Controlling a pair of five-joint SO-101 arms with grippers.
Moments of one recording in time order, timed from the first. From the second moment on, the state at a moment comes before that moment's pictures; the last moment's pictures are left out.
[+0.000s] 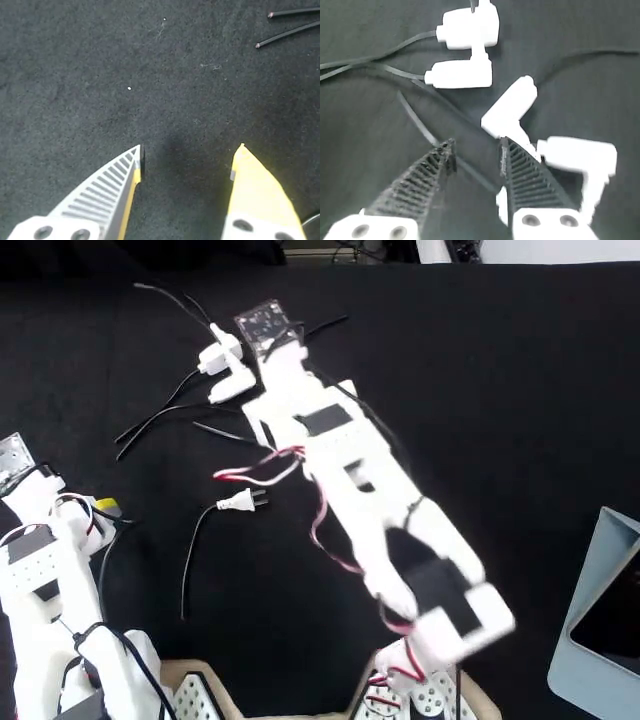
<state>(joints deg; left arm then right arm) -36.0 -38.4 63.6 44.1 3.3 -27.0 3.3 16.4 37.0 2.8</state>
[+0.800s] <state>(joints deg) -36.0 -38.4 64.5 44.1 3.3 -37.1 4.8 17.0 62.1 16.7</state>
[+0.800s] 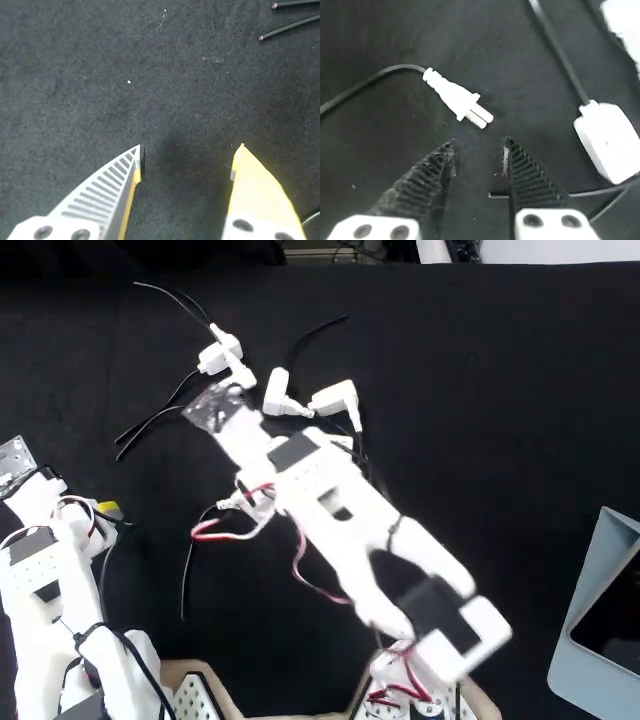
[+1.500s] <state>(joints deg) -36.0 -38.4 64.5 44.1 1.5 -41.6 35.5 -19.3 79.0 29.4</state>
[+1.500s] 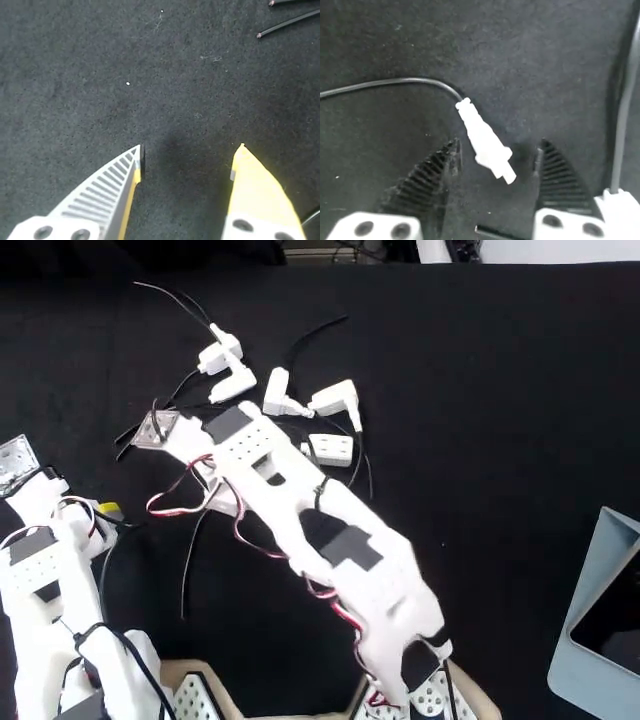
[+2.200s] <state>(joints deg) -36.0 -38.4 65.5 44.1 1.5 -41.5 47.1 -34.0 90.9 33.1</state>
